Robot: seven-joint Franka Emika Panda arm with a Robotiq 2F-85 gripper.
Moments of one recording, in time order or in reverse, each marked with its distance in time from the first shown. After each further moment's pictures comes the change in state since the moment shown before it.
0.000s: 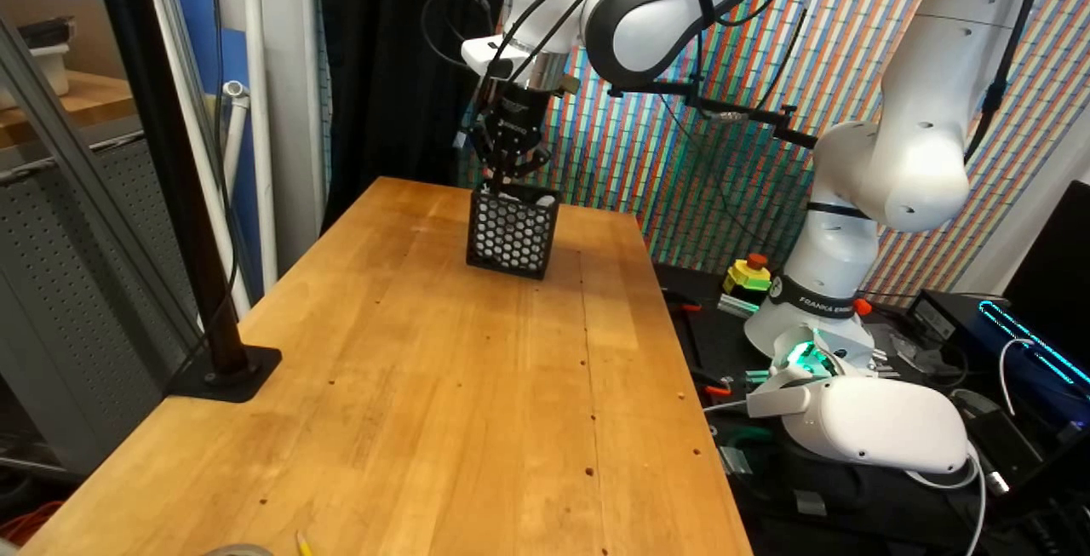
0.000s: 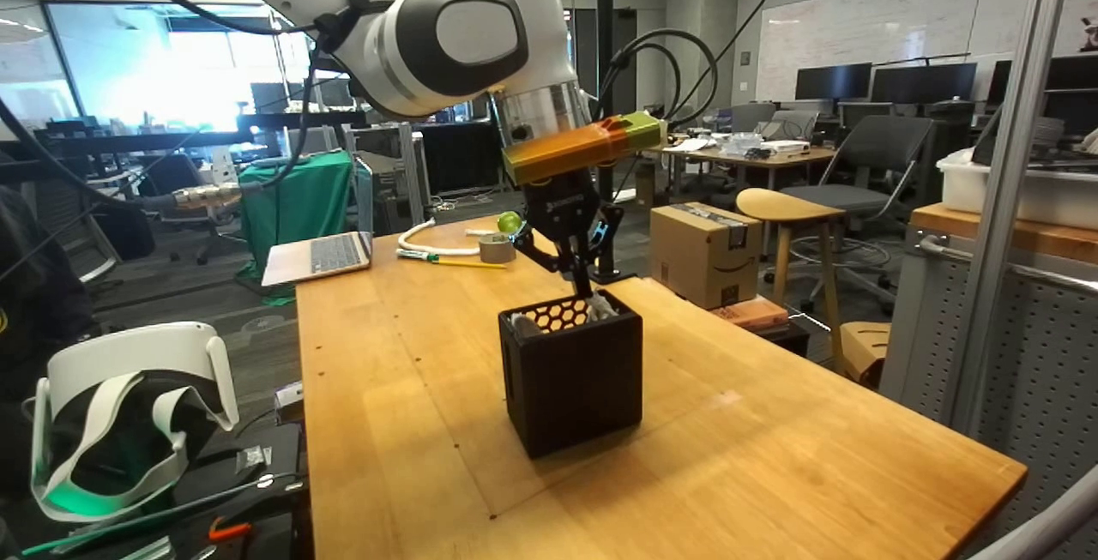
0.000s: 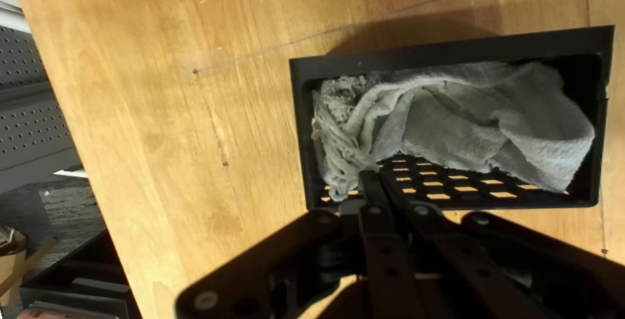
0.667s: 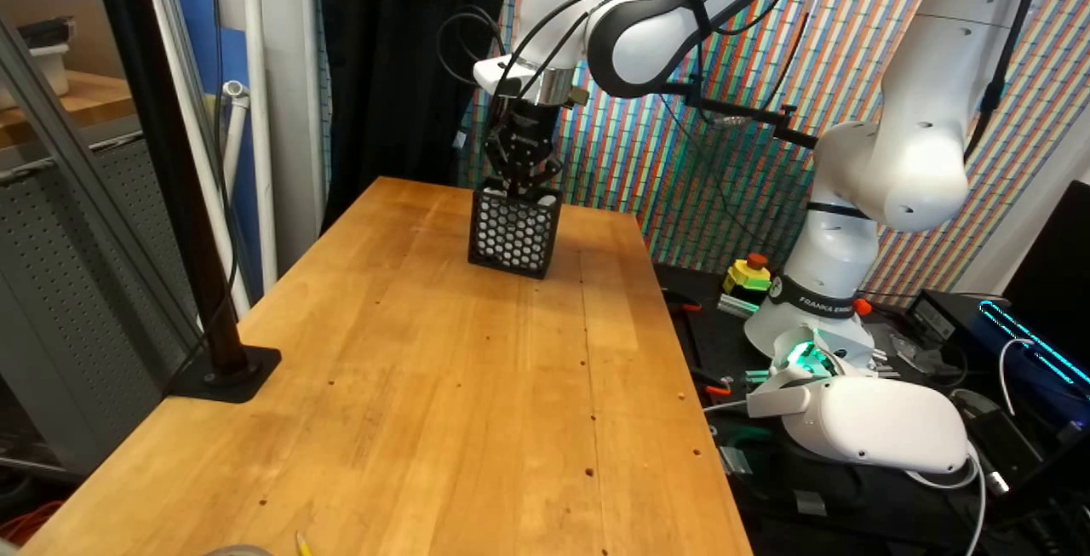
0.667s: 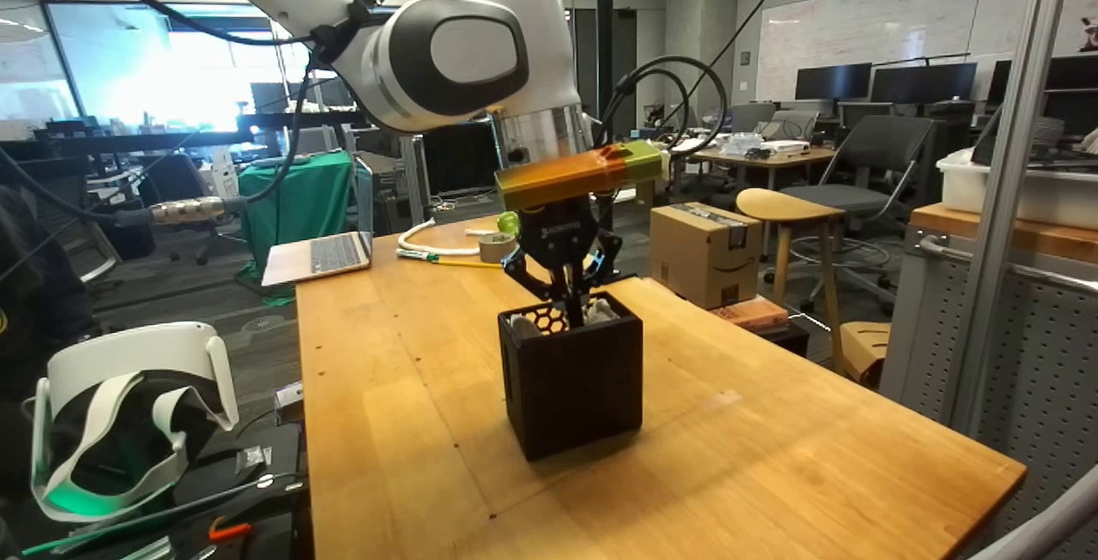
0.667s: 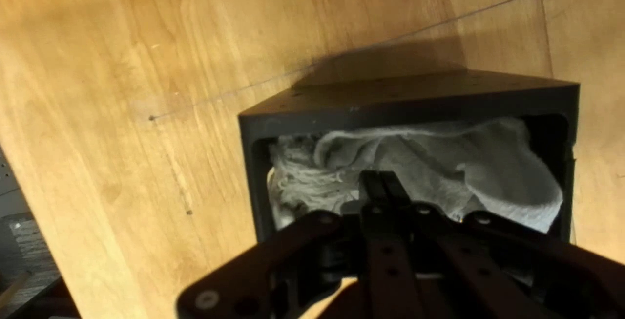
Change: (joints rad) arm -0.011 -0.002 -0.030 -0.049 0.000 -0.011 0.000
